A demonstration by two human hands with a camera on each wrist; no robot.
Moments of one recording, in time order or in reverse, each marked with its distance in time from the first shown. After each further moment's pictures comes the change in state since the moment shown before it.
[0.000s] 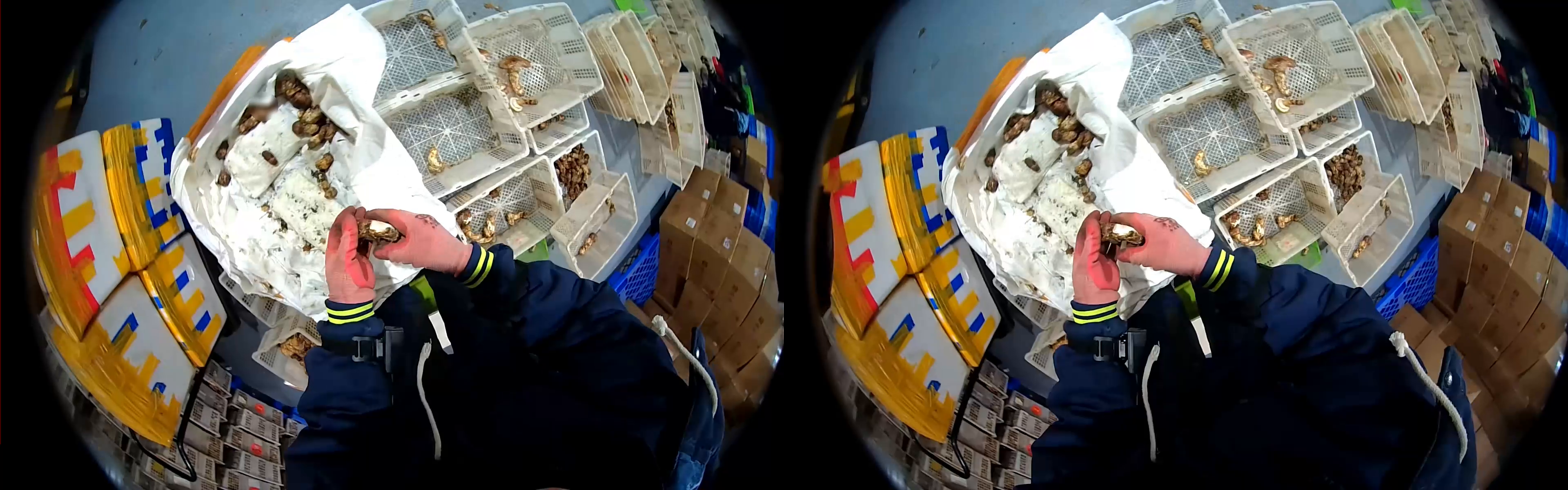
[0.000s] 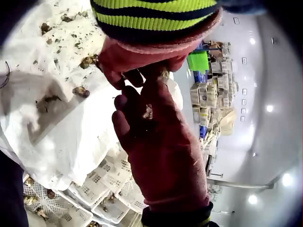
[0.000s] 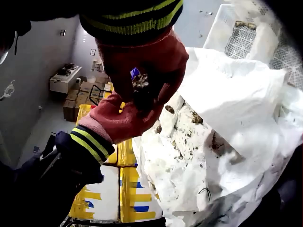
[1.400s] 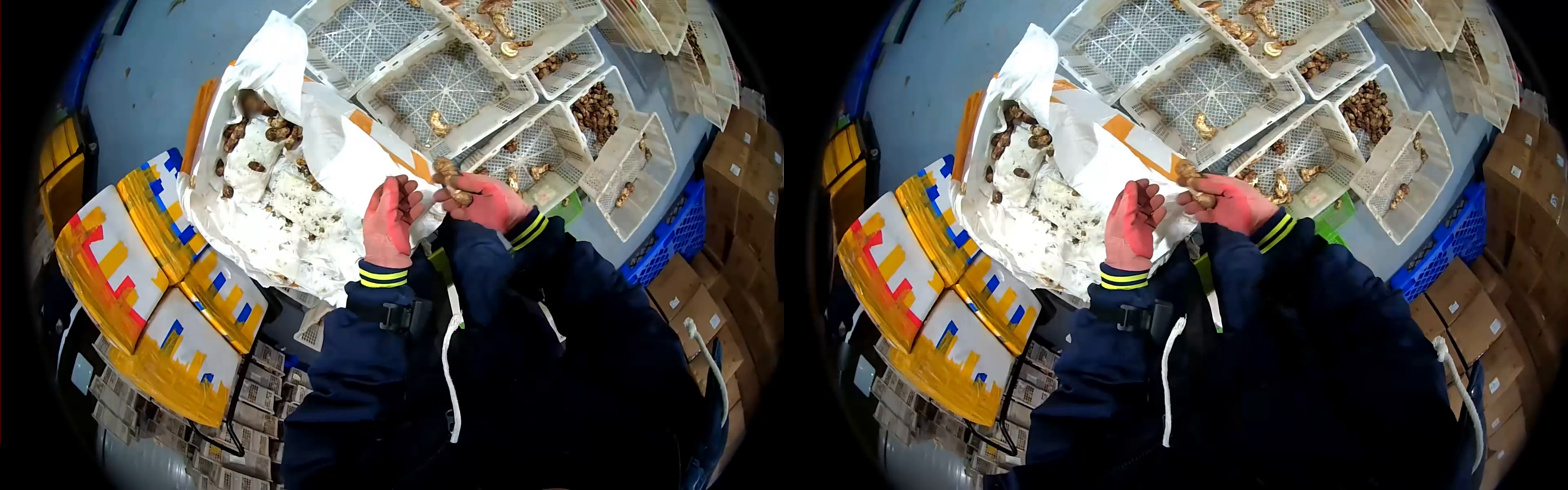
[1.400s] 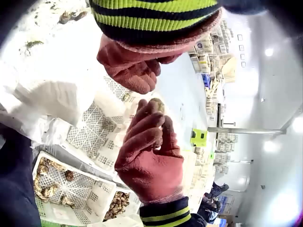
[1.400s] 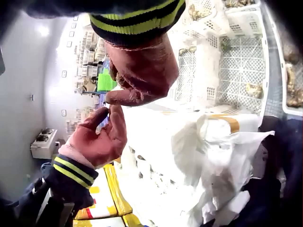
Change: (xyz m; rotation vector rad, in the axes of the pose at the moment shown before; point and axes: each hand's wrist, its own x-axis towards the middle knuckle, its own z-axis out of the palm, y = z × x) left_hand 0.005 -0.075 0.079 0.284 0.042 -0.300; right_hand -0.082 0.099 -0.106 1.523 0.040 0.603
